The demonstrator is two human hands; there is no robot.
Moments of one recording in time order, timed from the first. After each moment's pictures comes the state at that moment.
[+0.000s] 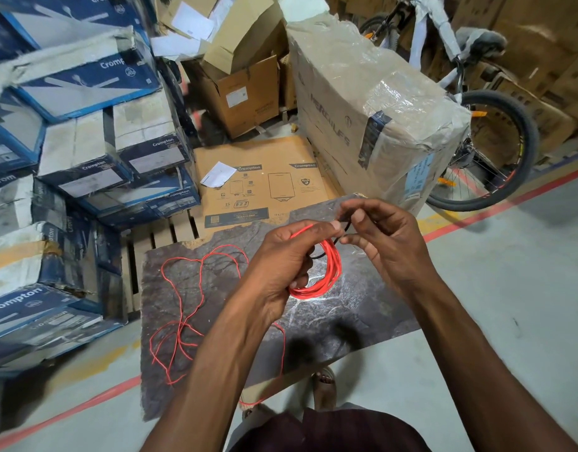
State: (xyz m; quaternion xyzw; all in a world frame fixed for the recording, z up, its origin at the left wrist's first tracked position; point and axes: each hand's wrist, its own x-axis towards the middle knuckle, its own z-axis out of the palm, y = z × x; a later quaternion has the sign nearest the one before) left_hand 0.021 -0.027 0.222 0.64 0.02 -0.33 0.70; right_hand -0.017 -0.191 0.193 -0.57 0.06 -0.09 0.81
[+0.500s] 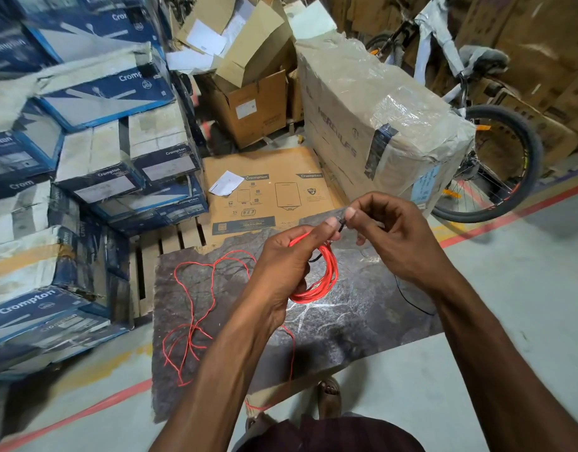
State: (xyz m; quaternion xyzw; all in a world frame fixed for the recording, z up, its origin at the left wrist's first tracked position) left_hand 0.017 -0.005 0.227 0.68 0.02 -0.27 0.69; right_hand -0.011 -0.185 0.224 -0.79 0.00 -0.09 0.60
